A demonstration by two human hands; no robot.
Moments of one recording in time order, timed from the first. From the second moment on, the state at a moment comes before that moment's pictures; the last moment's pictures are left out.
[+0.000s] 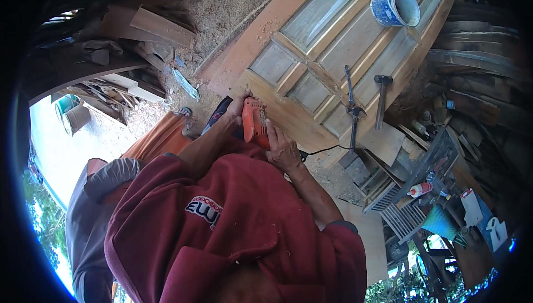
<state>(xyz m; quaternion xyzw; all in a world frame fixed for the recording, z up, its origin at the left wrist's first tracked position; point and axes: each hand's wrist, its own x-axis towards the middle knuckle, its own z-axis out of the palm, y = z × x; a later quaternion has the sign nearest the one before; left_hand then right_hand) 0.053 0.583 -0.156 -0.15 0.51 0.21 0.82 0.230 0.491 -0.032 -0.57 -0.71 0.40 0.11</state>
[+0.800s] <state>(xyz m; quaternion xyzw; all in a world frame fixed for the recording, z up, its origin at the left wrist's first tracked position) -0.004 0.626 -0.233 -0.22 0.50 0.26 0.80 0.153 0.581 -0.065 -0.62 -0.65 0.45 0.00</state>
